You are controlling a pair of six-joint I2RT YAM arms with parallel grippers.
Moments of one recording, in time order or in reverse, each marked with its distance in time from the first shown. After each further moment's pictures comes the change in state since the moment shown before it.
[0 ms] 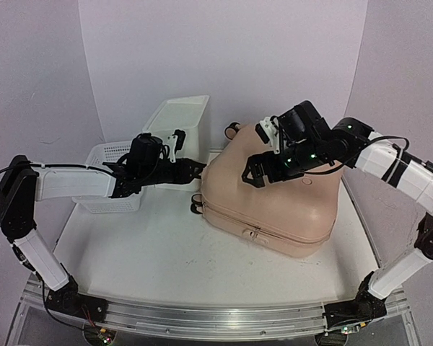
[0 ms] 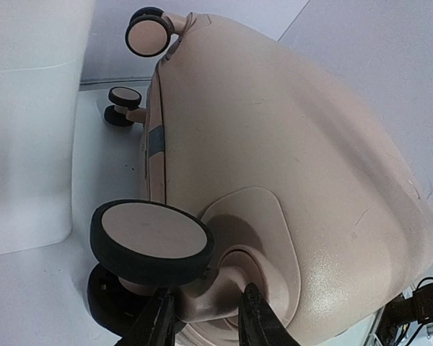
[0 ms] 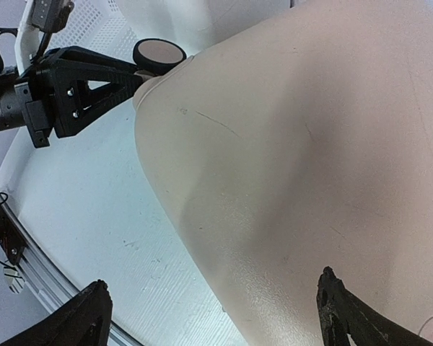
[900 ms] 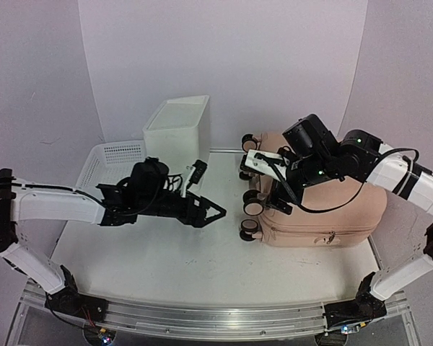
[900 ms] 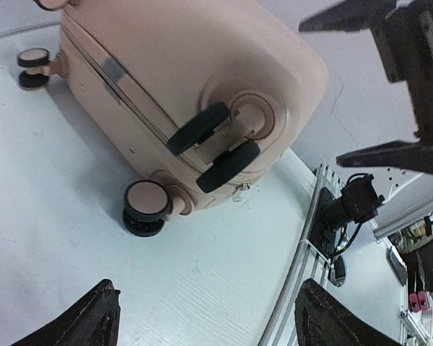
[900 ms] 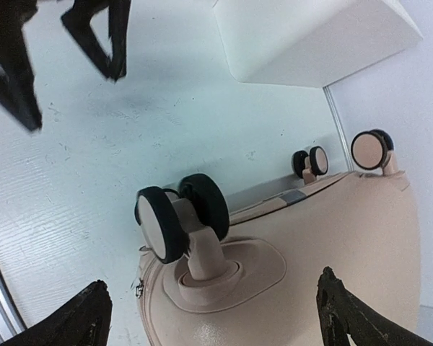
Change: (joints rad) left arm -0.251 -0.151 -0.165 -0.025 0.135 -0.001; right arm 0.053 -0.113 -0.135 -0.019 0.098 -0.879
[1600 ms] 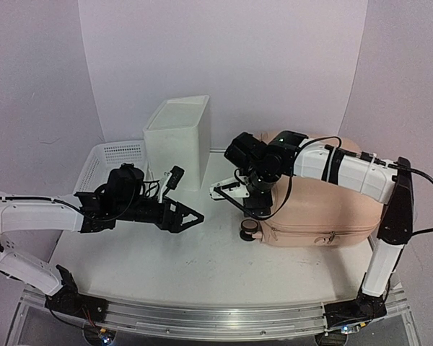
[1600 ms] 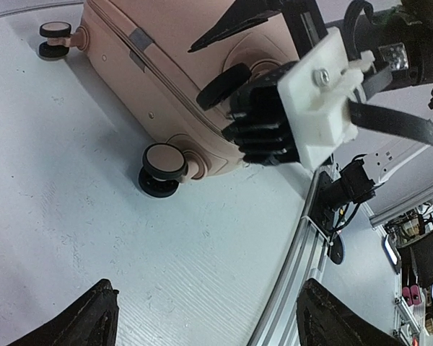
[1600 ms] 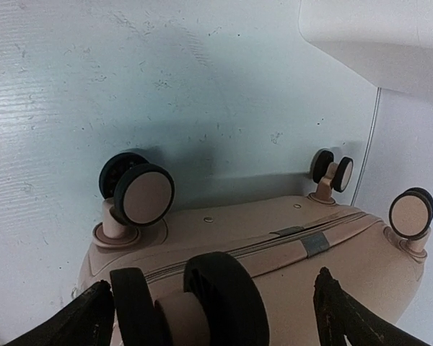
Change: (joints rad) left arm 0.097 -0.197 -0.182 -0.029 0.080 0.004; right arm 0.043 0.435 0.261 -0.154 0.185 -0.278
